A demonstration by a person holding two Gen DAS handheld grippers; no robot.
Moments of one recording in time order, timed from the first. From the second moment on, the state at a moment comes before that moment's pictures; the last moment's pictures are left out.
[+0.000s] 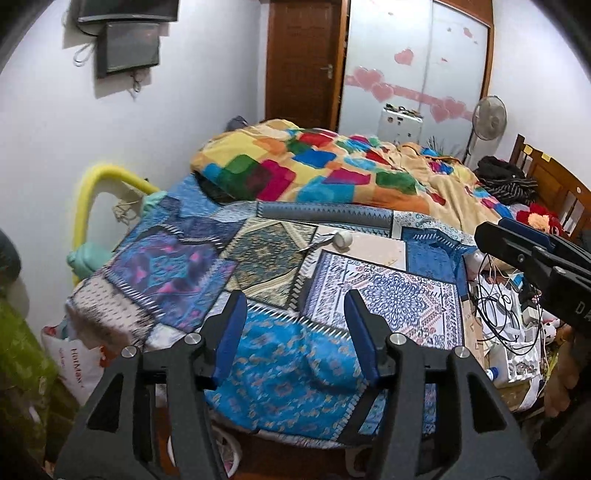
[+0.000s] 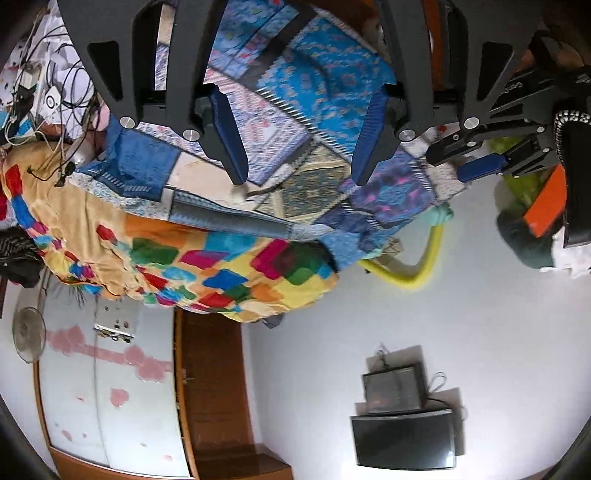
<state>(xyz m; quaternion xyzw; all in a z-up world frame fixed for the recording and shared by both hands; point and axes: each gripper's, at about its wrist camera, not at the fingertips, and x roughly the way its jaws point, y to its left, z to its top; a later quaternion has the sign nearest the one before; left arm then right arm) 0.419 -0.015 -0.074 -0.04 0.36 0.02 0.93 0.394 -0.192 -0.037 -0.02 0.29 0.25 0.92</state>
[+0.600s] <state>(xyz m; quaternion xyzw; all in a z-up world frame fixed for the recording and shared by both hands) 0.618 -0.033 -0.200 0.03 0.42 -0.06 0.91 0.545 -0.204 -0.134 0.00 0.38 0.21 0.90</state>
